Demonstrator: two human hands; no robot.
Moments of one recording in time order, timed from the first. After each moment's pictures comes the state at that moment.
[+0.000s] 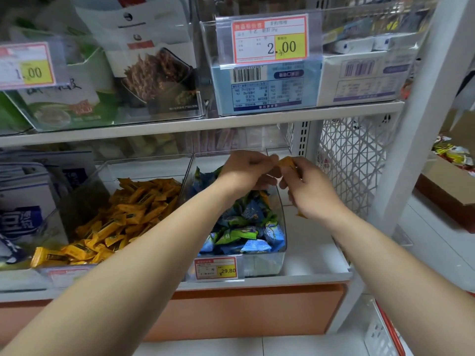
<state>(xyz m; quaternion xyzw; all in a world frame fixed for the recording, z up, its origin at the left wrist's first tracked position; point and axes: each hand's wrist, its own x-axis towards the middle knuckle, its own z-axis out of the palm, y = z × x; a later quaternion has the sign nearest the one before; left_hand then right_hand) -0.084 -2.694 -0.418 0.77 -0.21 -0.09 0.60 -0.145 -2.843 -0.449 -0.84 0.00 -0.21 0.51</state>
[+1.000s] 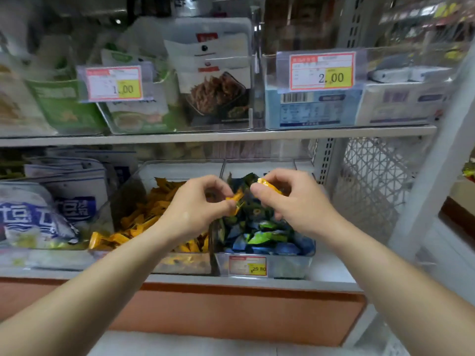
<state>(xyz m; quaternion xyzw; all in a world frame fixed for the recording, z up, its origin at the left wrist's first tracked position) -0.146 -2.547 -0.405 0.87 -0.20 0.06 0.45 -0.175 -2.764 -0.404 -0.83 -0.16 -0.14 0.52</state>
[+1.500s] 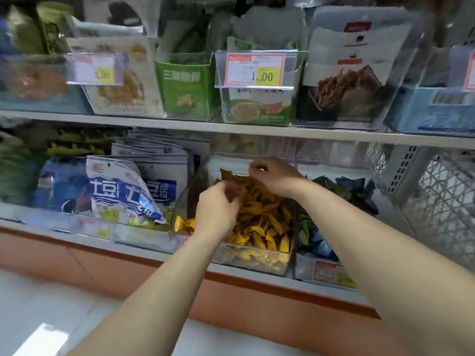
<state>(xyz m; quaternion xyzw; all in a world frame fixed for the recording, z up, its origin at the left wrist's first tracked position) -0.113 -2.430 -0.458 0.90 -0.01 0.19 0.40 -0.036 -2.596 -0.416 -0.93 -0.16 -0.01 0.34</state>
